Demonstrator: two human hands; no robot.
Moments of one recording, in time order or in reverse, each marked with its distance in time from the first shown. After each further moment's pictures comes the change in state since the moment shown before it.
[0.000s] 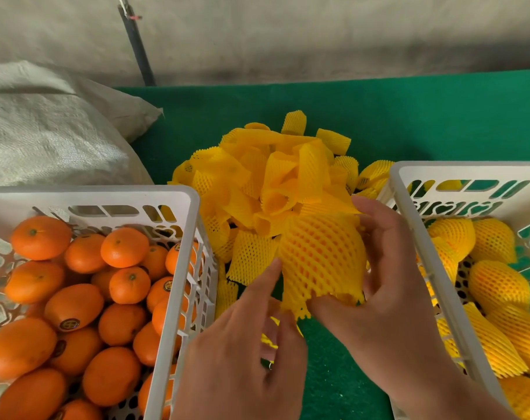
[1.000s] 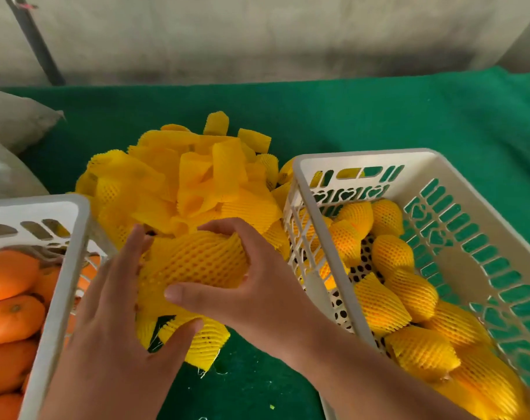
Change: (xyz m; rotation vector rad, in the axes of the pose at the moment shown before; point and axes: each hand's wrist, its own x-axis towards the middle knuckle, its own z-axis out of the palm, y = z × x) left_hand 0.017 -0.043 0.013 0.124 -0.031 0.027; right_hand 0.006 0.001 -0.003 0.197 -0.211 0.190
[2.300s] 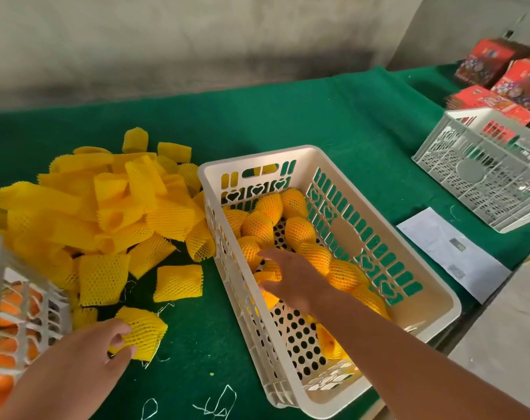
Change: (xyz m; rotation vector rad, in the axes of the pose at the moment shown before) left_hand -0.016 -0.025 0.017 0.350 -0.721 -0.033; right_hand -0.085 0.080 -0.161 -0.818 0.093 0.400
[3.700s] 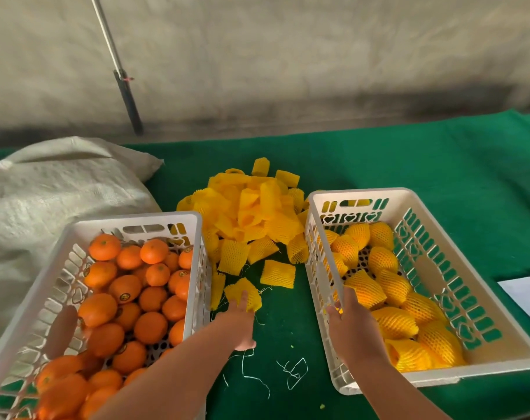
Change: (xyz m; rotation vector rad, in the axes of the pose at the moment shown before) left_hand -0.019 0.034 0.037 0.343 -0.438 -0.103; right_hand -0.112 -0.095 0.035 0.108 0.213 0.137
